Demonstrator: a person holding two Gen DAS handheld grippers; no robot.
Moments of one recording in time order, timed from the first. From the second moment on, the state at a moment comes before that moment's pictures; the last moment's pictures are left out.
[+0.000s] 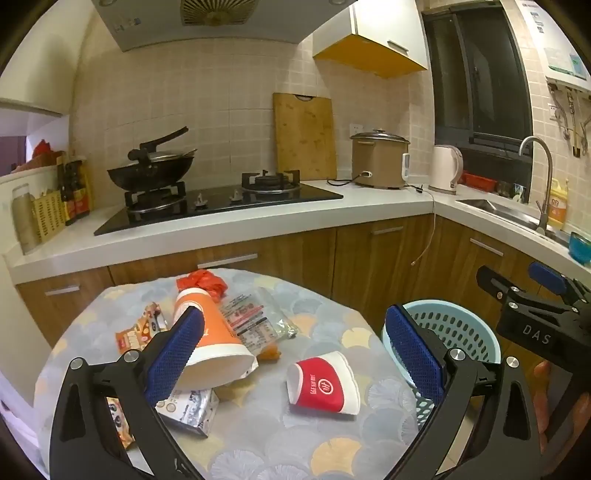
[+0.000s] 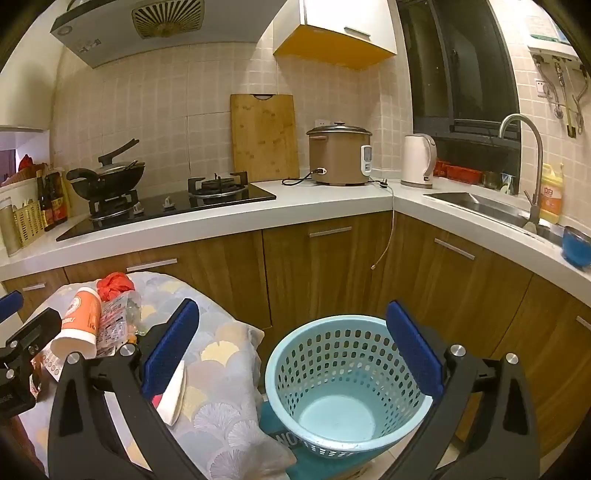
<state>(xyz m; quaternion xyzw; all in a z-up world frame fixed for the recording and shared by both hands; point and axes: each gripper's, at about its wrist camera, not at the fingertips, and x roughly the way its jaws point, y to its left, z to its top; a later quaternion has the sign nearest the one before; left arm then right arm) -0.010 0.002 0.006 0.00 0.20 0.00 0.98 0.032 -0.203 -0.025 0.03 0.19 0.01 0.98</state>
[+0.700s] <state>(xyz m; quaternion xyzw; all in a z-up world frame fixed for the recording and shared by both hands) 0.000 -0.006 0.008 -0.01 0.20 -0.01 0.98 0.030 -0.209 -0.025 0.03 0.19 0.02 0.98</state>
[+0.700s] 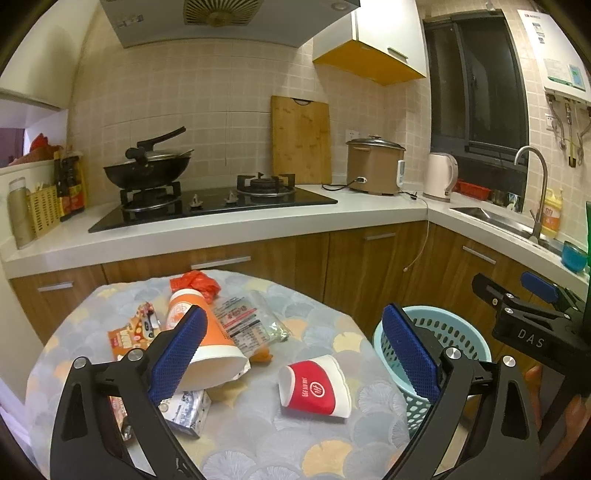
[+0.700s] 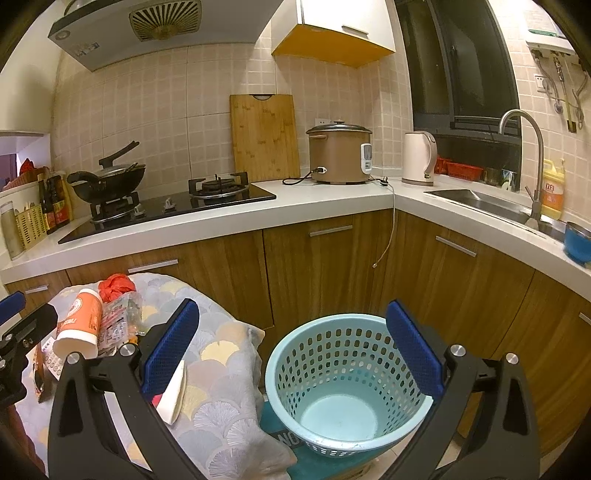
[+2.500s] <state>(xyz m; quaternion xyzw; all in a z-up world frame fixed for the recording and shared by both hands) -0.036 0.050 0.004 -0.03 0.18 0.02 0.98 0.022 -0.173 -0.010 0.02 0.18 0.03 0.98</state>
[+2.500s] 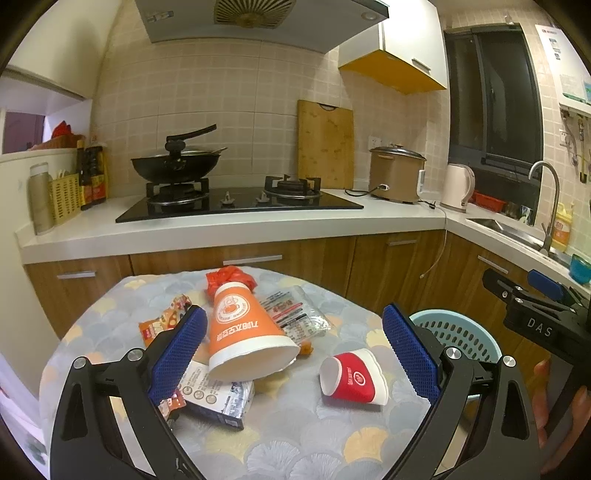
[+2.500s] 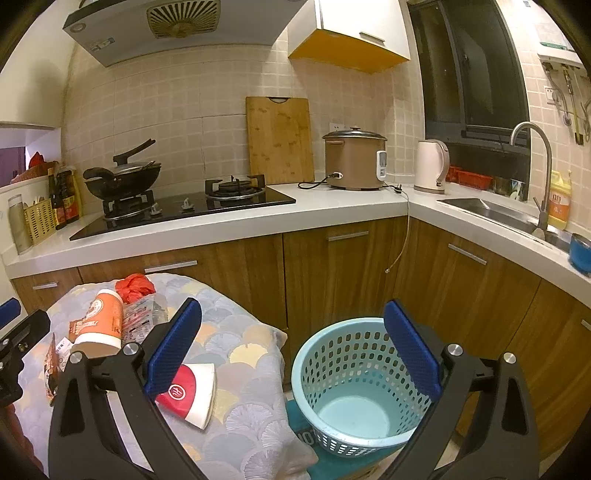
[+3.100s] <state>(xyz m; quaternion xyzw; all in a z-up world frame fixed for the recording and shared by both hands) -0.040 0.068 0.001 -0.04 0.18 0.03 0.98 0.026 -0.156 -0.015 0.01 0.19 0.04 0.98</state>
